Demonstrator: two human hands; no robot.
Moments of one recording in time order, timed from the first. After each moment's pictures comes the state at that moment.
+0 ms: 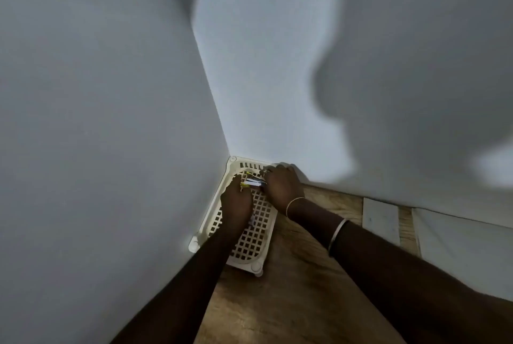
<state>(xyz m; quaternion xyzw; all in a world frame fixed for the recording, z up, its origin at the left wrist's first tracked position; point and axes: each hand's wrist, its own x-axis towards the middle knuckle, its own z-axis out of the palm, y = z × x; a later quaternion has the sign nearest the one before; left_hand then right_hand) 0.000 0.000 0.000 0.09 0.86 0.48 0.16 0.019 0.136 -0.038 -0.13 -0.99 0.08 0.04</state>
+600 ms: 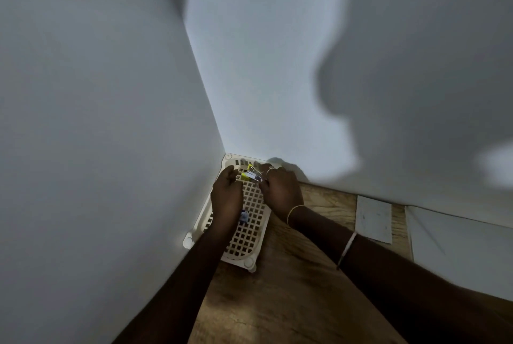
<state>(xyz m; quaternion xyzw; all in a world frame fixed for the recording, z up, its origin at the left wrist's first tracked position) -0.006 -0.002 0.002 0.01 0.79 0.60 0.15 0.043 0.127 -0.031 -0.17 -0.94 0.23 0.16</state>
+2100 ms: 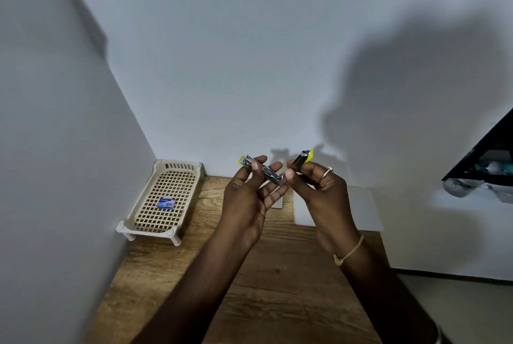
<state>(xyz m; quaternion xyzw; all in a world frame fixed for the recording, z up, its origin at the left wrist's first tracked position) 0.299 0.073 0.165 0.06 0.39 0.82 0.41 0.402 0.165 0.162 -0.23 -0.62 0.65 0.39</state>
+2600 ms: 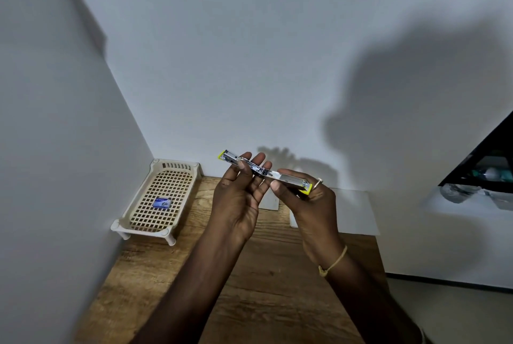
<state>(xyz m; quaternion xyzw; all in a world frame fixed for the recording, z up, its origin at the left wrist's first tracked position) 0.296 0.079 0.169 0.02 0.32 0.87 0.38 0.404 0.154 0.153 -0.21 -0.57 0.68 0.41</state>
